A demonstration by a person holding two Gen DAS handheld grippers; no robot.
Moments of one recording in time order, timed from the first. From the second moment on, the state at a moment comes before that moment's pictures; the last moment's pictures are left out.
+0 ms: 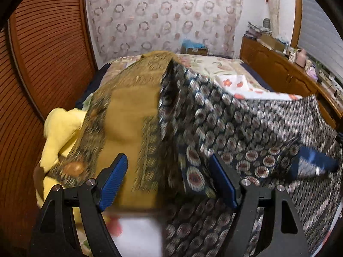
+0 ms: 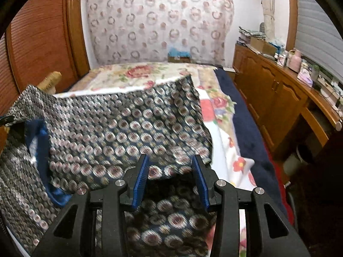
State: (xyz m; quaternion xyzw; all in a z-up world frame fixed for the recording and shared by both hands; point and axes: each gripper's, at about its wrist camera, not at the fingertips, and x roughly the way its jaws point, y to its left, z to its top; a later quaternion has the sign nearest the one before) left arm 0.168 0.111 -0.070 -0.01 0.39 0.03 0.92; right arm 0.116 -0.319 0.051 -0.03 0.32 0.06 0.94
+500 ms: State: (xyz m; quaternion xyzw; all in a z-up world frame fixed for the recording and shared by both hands) left arm 0.140 0.107 -0.073 -0.01 0.38 -0.02 0.93; right arm 0.112 -0.339 0.051 0.00 0.34 0.08 0.94
